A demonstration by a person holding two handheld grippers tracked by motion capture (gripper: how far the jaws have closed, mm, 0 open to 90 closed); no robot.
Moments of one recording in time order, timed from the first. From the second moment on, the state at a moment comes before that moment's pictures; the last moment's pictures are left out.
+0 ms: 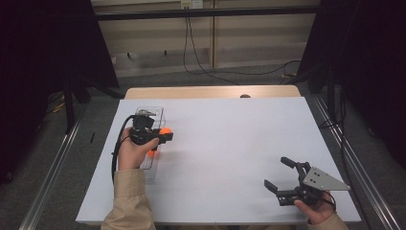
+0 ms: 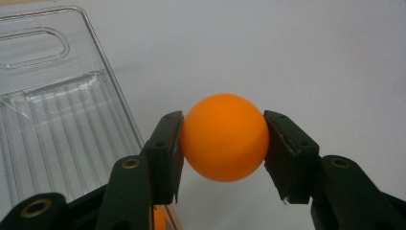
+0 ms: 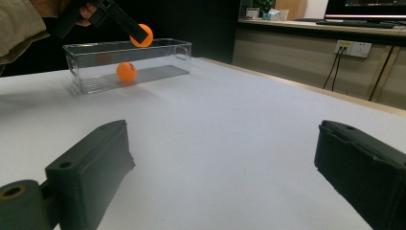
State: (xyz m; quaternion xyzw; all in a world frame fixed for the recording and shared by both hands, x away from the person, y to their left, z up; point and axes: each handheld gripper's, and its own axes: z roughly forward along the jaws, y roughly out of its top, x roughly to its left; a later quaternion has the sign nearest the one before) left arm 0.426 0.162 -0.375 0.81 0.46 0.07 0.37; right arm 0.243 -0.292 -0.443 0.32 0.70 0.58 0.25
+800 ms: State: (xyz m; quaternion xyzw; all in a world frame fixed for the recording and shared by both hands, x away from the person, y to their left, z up) left arm 0.426 0.180 -0.375 0.79 0.47 0.09 0.37; right arm 0.243 -0.291 -0.443 0.32 0.70 0.58 0.25
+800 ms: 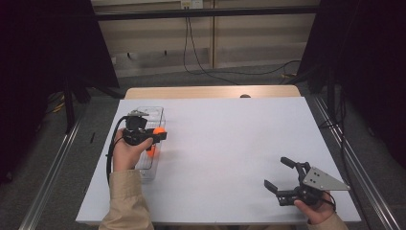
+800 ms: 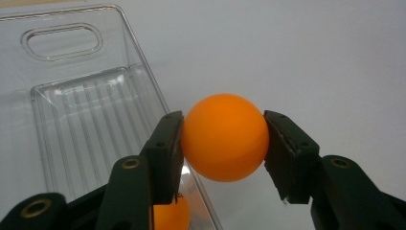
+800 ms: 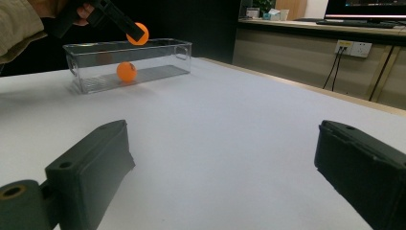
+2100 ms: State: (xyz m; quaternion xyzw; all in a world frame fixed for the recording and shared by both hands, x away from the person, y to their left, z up) left arm 0.421 0.206 -0.374 0.78 0.50 0.12 0.36; right arm 0.244 -0.291 -0.443 0.32 0.70 0.58 0.25
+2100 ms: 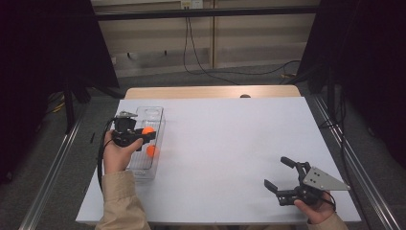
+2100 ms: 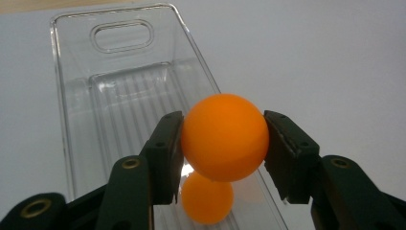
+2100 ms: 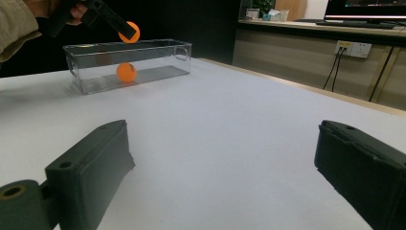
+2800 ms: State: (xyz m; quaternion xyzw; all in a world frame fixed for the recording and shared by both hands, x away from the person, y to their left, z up) left arm 0.418 0.218 -0.377 0.77 0.52 0.13 0.35; right arm 0.245 -0.291 -0.443 0.32 0.70 0.58 0.25
